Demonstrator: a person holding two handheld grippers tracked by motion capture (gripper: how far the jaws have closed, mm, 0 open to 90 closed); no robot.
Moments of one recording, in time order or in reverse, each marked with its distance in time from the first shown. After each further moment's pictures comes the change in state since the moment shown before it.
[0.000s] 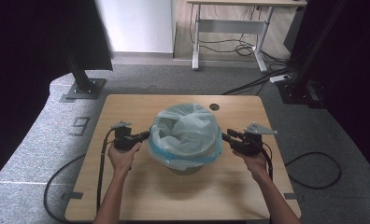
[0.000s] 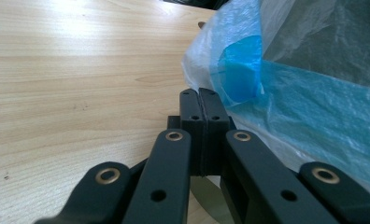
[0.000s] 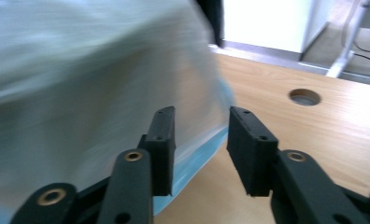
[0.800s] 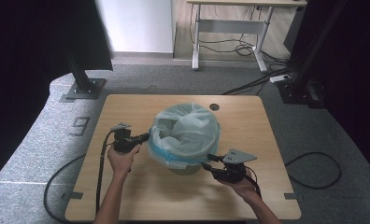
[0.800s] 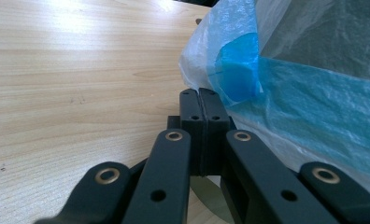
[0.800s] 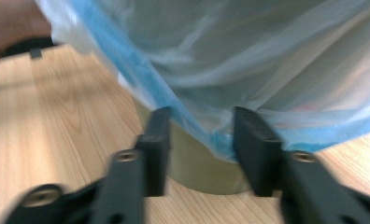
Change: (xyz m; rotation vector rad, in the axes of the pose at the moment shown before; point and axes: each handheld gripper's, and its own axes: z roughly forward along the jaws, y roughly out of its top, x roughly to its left) left arm -0.001 -0.005 -0.001 0.005 -0.012 0.003; right arm 0.078 -0.044 0.005 0.054 0.198 -0.211
